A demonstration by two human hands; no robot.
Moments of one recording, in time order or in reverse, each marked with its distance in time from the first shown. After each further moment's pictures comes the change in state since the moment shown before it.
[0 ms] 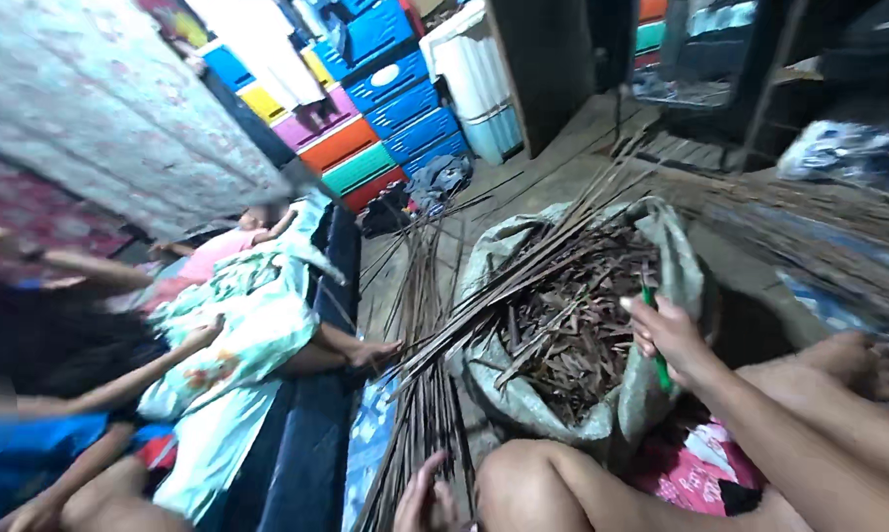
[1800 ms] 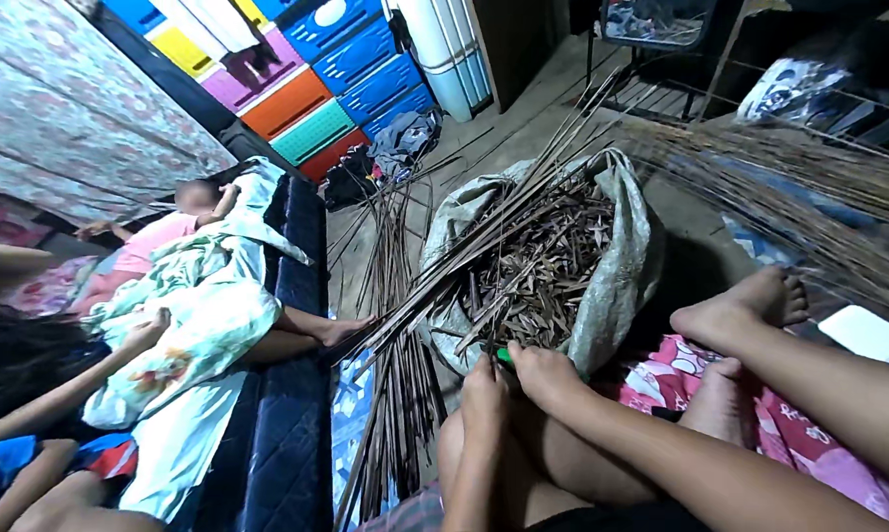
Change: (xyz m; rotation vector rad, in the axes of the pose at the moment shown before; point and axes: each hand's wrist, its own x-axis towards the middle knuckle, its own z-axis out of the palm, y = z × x) left_hand 0.063 -0.006 0.199 1.353 -0.067 -0.140; right_hand -0.069 0.039 0.068 -1.403 -0.593 0.072
